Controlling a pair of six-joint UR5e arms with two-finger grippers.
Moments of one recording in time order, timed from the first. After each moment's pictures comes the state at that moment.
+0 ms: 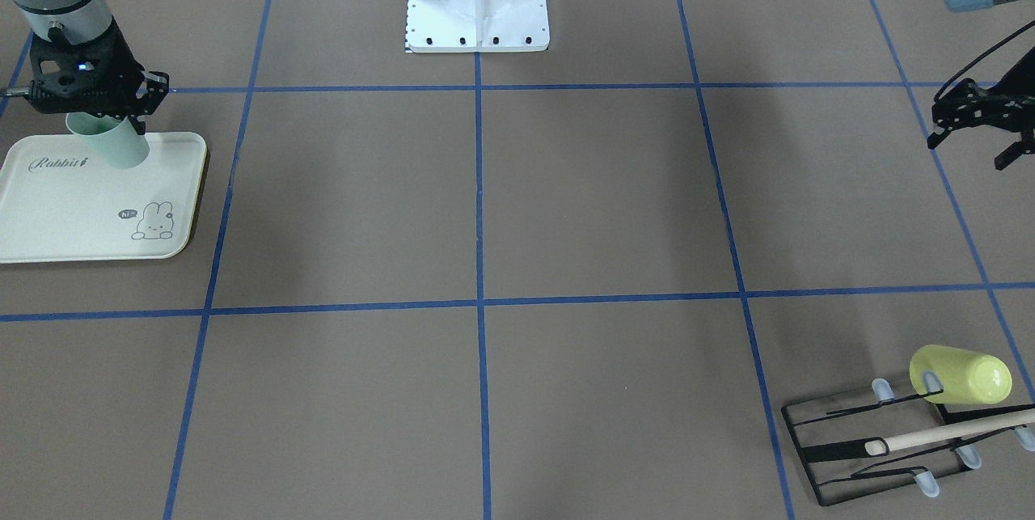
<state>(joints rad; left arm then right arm) -1.29 -1.43 -1.82 -1.91 -2.28 -0.09 0.77 -1.68 2.14 -1.56 1.96 0.69</state>
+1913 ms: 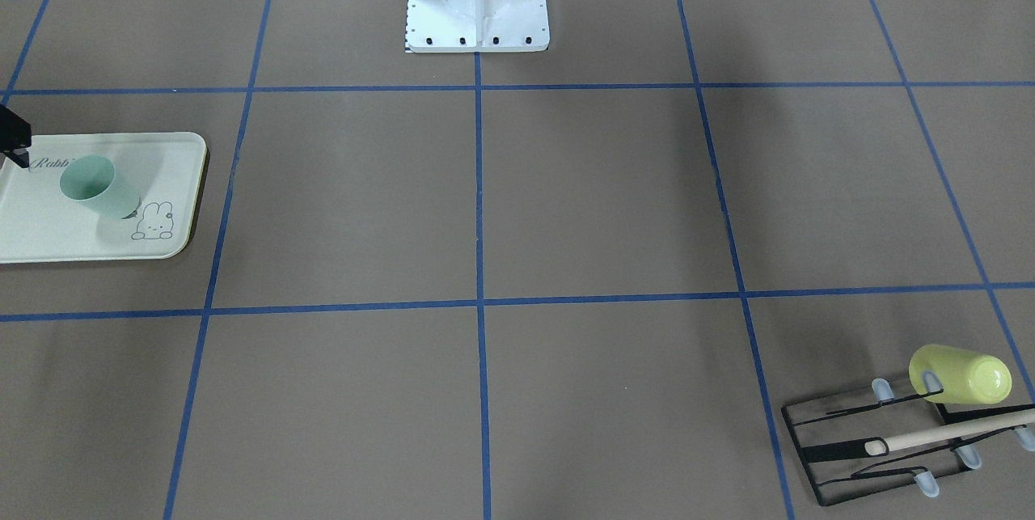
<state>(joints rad) -1.55 -1.42 -1.77 -1.71 -2.29 0.11 1.25 -1.48 1.97 -1.89 2.18 0.08</state>
